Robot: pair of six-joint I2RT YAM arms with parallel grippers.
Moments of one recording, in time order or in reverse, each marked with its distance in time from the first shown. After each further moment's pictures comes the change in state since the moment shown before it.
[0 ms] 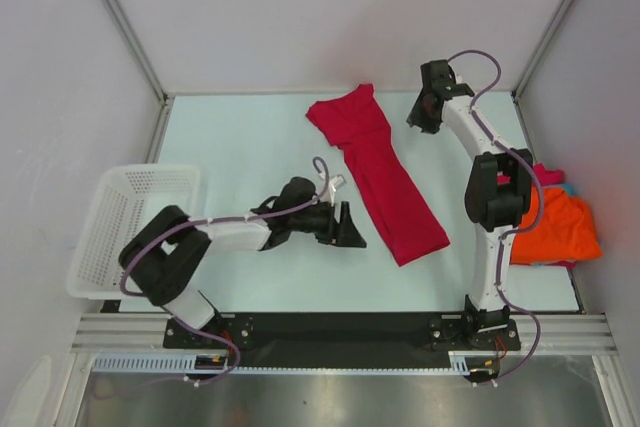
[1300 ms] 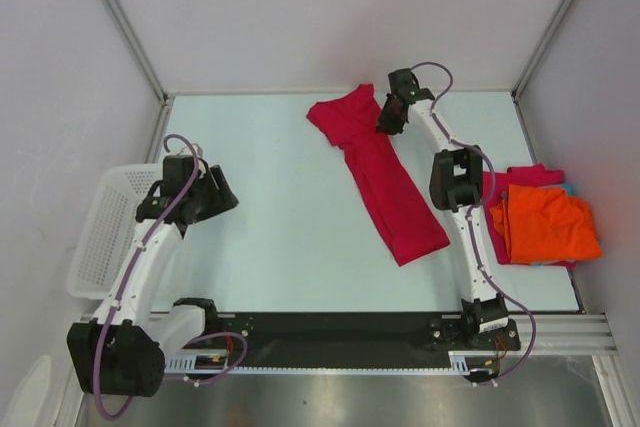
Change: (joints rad) left arm 0.685 -0.537 0.152 -0.943 -0.553 0.274; right arm 0.070 0.518 0.531 -0.059 -0.189 0.039
